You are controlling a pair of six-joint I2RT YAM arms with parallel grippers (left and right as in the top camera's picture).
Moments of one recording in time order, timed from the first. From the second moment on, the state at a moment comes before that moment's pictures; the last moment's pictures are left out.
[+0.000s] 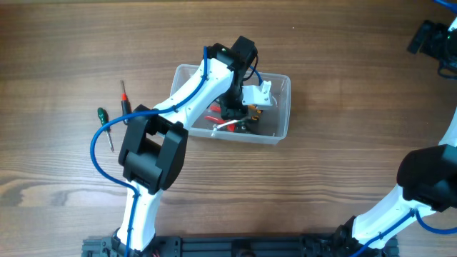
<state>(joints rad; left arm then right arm) -0.56 2.20 1.82 -1.18 0.21 0.92 -0.40 1.96 2.13 -1.32 0.05 0.11</state>
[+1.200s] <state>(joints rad) 0.15 1.83 1.63 -1.24 0.21 0.01 -0.40 1.96 2.13 -1.32 0.05 0.11</state>
